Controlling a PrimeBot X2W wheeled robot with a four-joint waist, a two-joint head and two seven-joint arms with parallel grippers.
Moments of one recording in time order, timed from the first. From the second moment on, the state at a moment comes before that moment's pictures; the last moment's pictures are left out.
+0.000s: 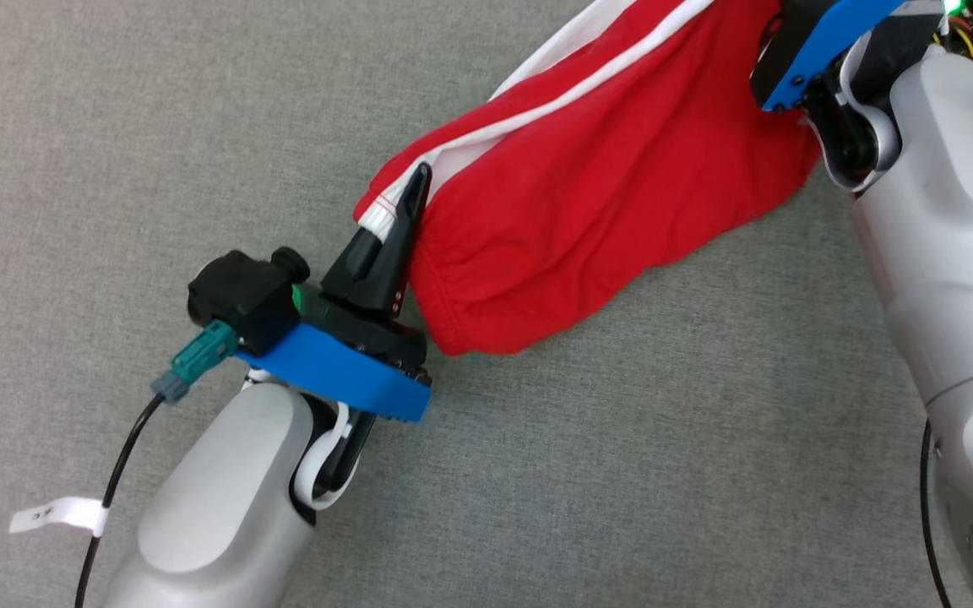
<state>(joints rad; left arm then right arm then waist) -0.55 0.22 -0.56 0.24 -0.59 -0.13 -0.26 -1.24 -0.13 0.20 1.03 0.36 0.13 -0.01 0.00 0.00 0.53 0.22</state>
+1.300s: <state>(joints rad) -0.32 0.16 -0.16 0.16 -0.35 -0.13 -0.26 -1.10 -0.30 0.41 1.24 0.47 0.13 -0.13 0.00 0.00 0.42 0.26</state>
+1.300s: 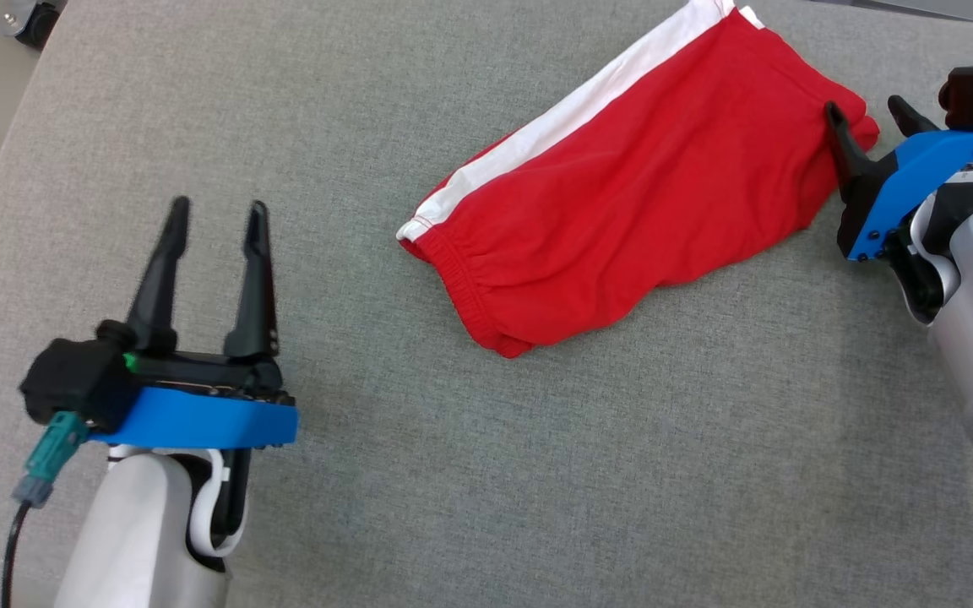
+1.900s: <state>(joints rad) -0.29 0.06 0.01 0.12 -0.25 -0.13 -0.26 -1.11 -0.27 0.46 1.27 0.48 0.13 -0.05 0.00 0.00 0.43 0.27</state>
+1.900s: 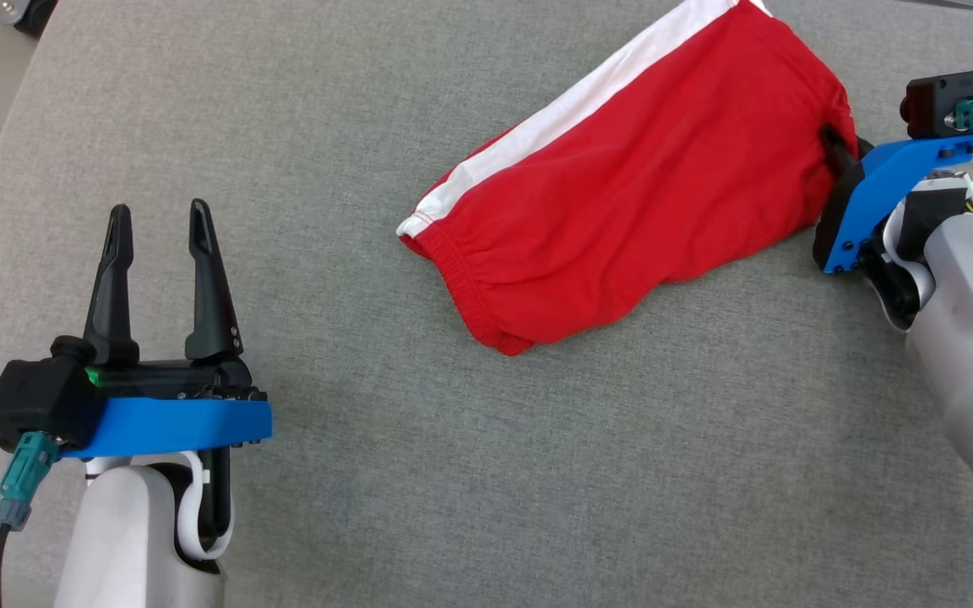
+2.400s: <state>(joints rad) -0.25 0.06 0.04 0.12 -0.22 -0.13 -0.26 -0.94 -0.23 0.45 1.15 0.64 0.13 -0.20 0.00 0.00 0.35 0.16</state>
